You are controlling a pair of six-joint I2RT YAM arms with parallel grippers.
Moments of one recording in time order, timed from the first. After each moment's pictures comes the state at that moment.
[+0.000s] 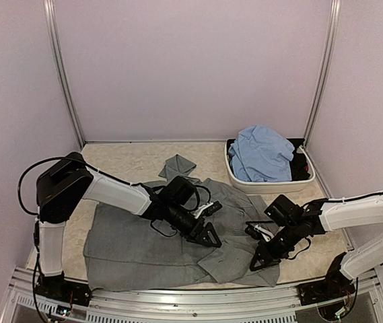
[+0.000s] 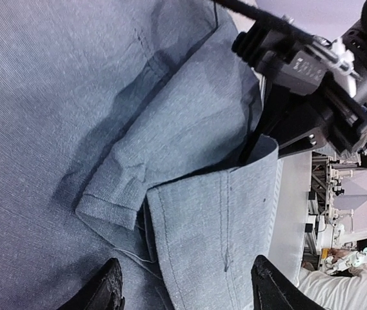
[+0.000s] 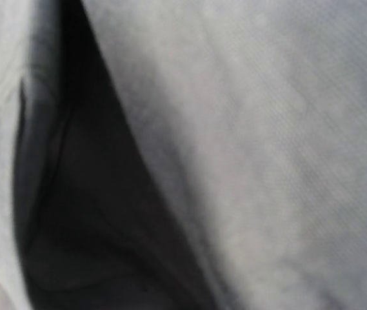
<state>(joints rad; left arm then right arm) -0.94 2.07 1.20 0.02 0.82 -0.46 0.79 1.32 0.53 -0.45 -0.57 0.50</state>
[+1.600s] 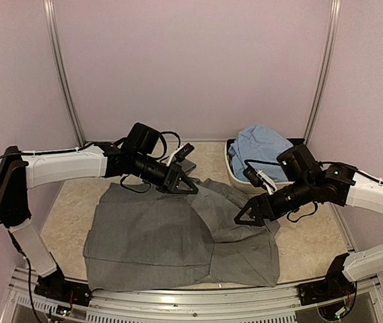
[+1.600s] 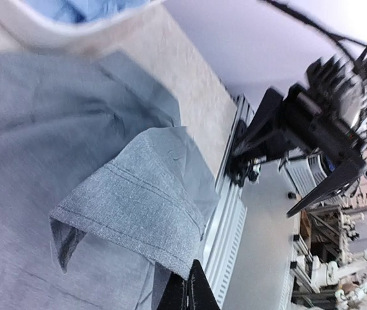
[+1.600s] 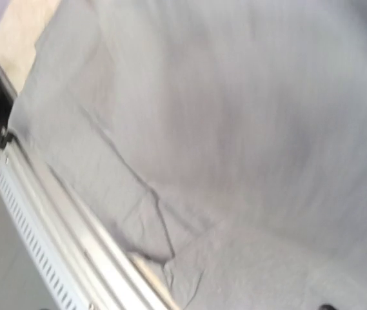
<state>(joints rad) -0.75 1.74 1.29 -0.27 0.80 -0.41 0.79 1.14 0.91 -0.61 -0.43 0.39</state>
